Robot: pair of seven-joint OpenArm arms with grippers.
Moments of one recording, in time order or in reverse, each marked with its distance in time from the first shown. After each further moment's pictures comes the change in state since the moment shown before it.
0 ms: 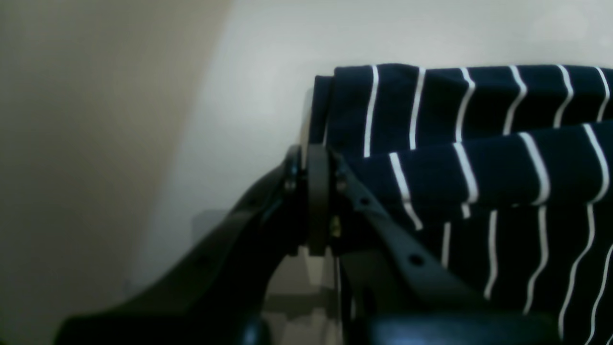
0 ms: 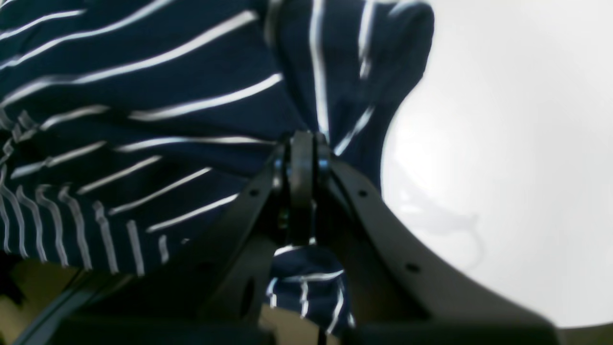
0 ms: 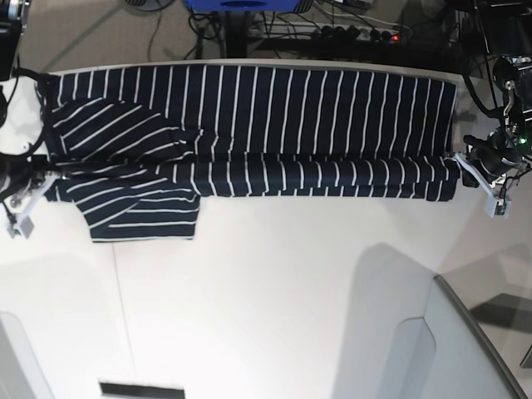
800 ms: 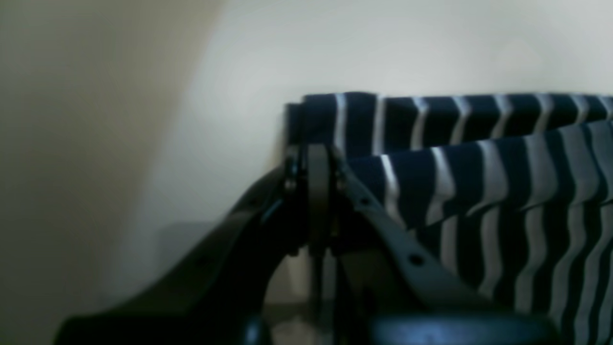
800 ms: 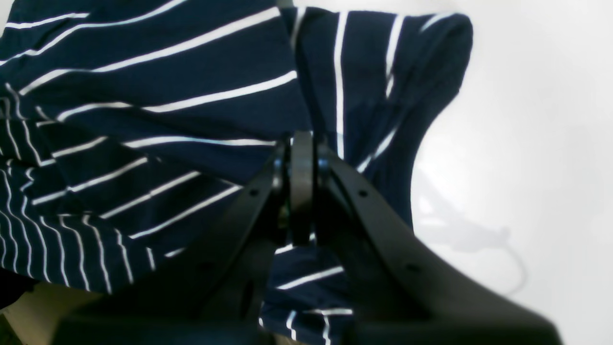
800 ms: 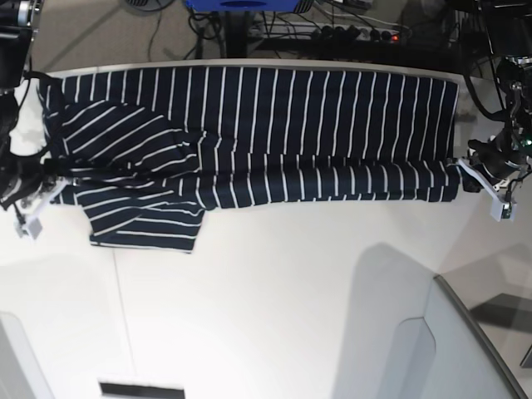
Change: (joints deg) left arm 0.0 -1.2 0.0 0.0 -4.7 0.1 0.0; right arm 2.6 -2.3 0.1 -8.0 -0.4 -0.1 5.6
